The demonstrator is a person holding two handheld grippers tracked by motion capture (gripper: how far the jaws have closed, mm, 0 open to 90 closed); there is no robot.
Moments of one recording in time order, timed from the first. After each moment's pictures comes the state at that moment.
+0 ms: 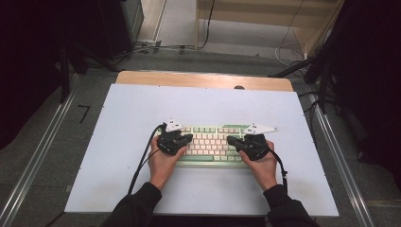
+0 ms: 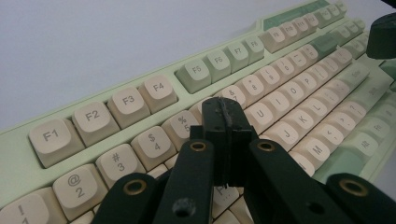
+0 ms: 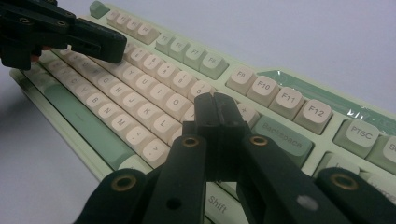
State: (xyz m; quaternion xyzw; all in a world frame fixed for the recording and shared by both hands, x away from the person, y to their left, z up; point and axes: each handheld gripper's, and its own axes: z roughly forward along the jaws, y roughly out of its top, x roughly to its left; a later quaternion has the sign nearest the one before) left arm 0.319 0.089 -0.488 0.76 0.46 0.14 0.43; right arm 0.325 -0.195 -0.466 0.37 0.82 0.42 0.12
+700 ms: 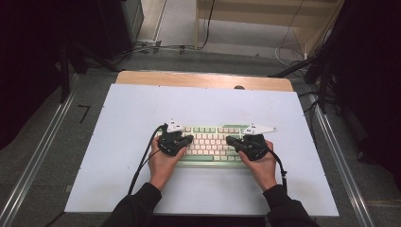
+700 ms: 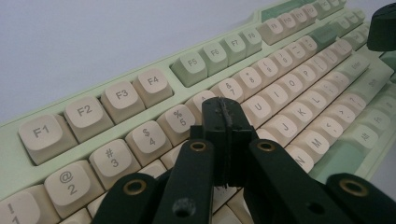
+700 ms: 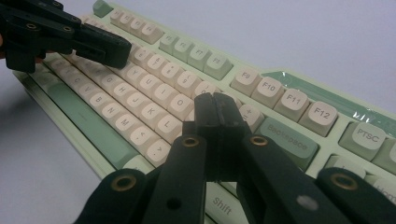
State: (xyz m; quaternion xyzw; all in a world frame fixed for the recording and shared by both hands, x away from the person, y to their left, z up) left arm 0.318 0.087 -0.490 0.77 0.45 0.13 0.43; right arm 0.324 -0.193 -0.466 0.37 0.82 0.42 0.12
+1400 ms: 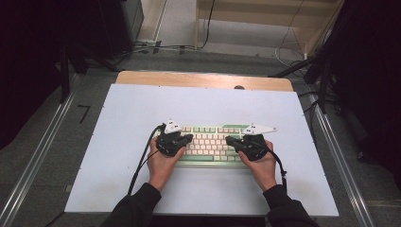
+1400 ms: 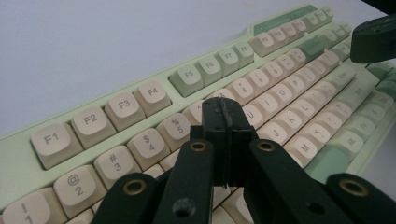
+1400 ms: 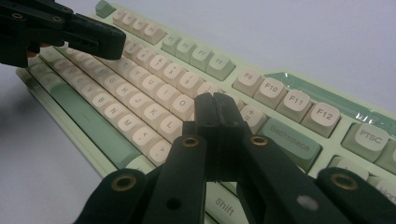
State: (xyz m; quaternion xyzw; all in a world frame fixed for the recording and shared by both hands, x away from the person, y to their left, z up) left arm 0.313 0.090 -0.484 0.76 0.45 0.14 0.44; right arm 0.324 -0.192 -0.465 0.36 0.82 0.42 0.12
